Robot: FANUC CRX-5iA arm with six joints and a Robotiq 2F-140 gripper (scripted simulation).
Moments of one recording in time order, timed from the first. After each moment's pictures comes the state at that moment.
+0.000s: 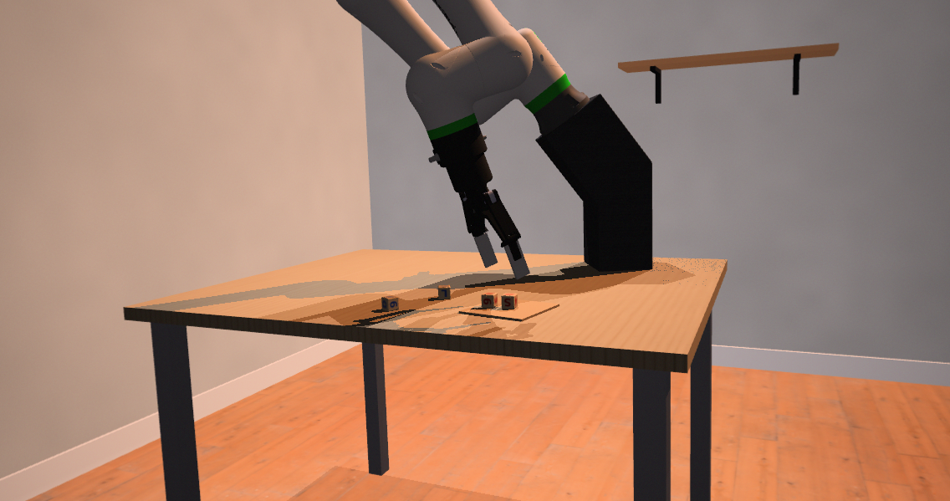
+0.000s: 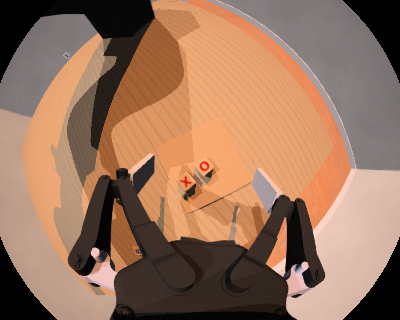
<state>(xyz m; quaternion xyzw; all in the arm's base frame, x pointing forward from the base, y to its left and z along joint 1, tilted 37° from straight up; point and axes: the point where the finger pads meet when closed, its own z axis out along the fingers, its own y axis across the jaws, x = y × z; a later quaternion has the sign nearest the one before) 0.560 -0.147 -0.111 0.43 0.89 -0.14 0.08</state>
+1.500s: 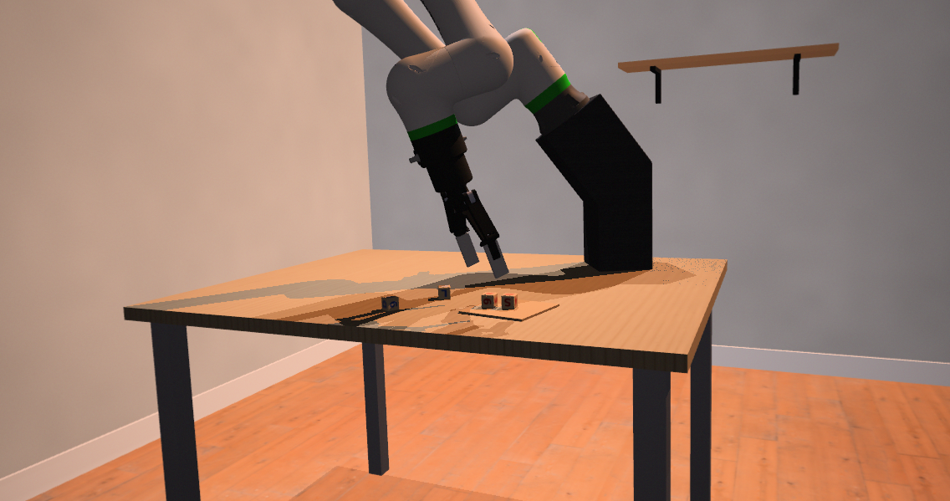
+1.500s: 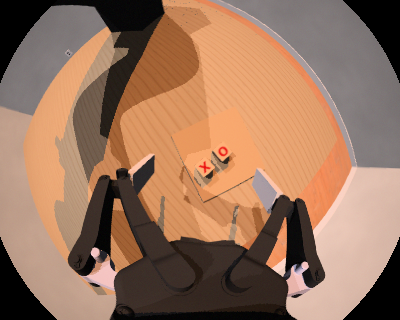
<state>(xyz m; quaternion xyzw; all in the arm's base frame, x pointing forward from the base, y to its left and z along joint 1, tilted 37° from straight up) 0.554 -0.180 -0.090 0.43 0.89 -0.14 0.08</state>
